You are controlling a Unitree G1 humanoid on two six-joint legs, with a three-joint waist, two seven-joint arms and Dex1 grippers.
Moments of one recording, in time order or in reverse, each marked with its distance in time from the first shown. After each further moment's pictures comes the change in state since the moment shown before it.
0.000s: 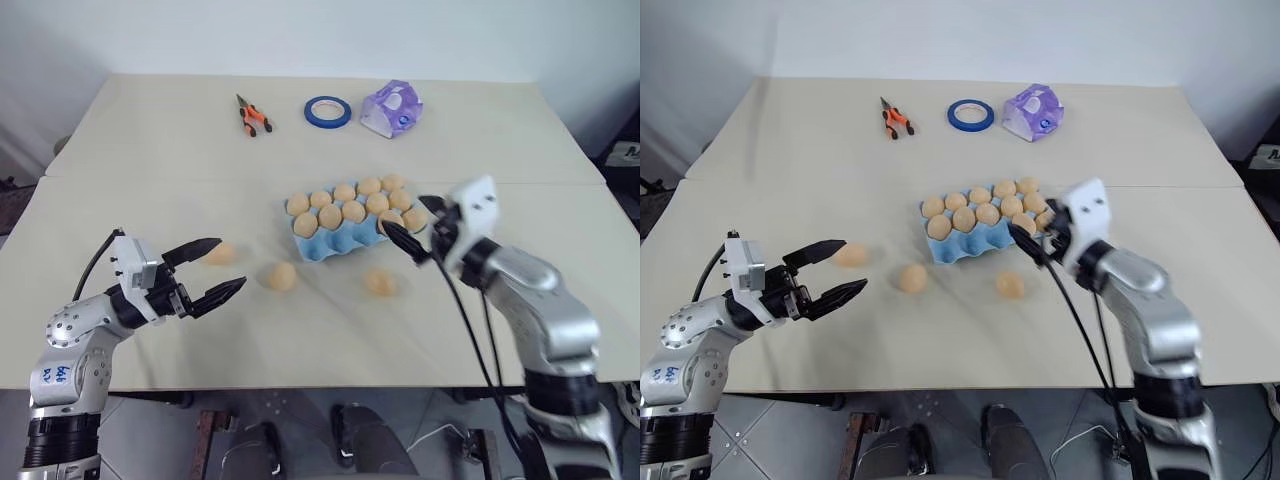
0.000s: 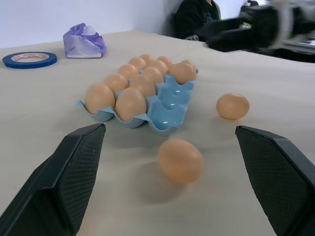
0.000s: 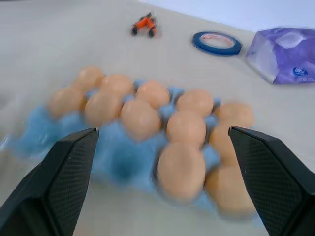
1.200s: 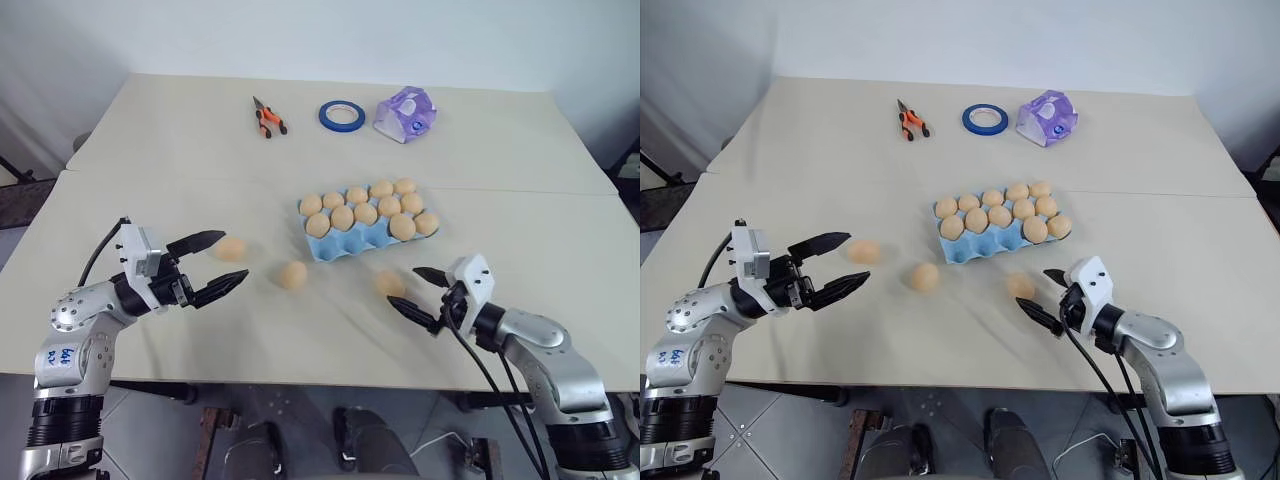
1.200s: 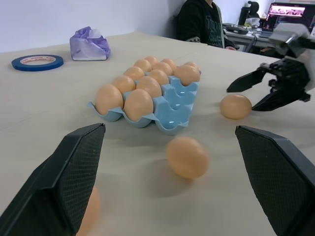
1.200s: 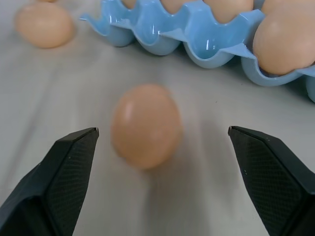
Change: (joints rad) left arm -0.066 0.022 -0.029 0.067 0.003 -0.001 -0.019; right arm 0.128 -0.014 0.112 0.220 -0.047 -0.231 0.165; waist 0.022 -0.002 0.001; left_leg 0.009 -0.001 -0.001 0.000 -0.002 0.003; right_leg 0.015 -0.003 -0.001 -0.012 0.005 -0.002
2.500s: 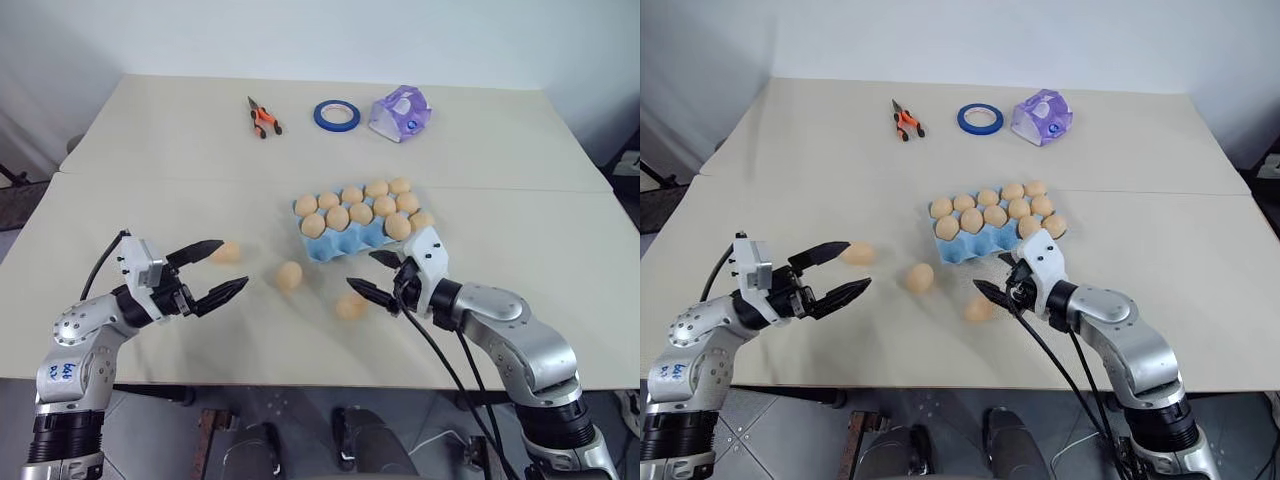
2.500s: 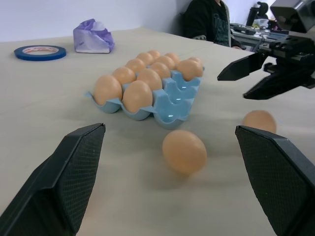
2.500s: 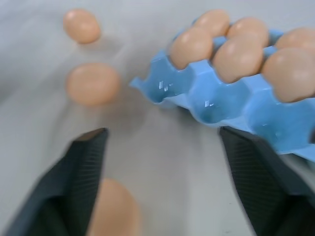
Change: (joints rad) left arm 0.069 -0.023 0.010 -0.044 -0.001 -0.001 0.049; right arm -0.135 0.062 0.113 -0.318 0.034 0.407 -0.157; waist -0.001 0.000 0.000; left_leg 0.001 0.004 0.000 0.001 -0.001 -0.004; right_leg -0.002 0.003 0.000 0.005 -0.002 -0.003
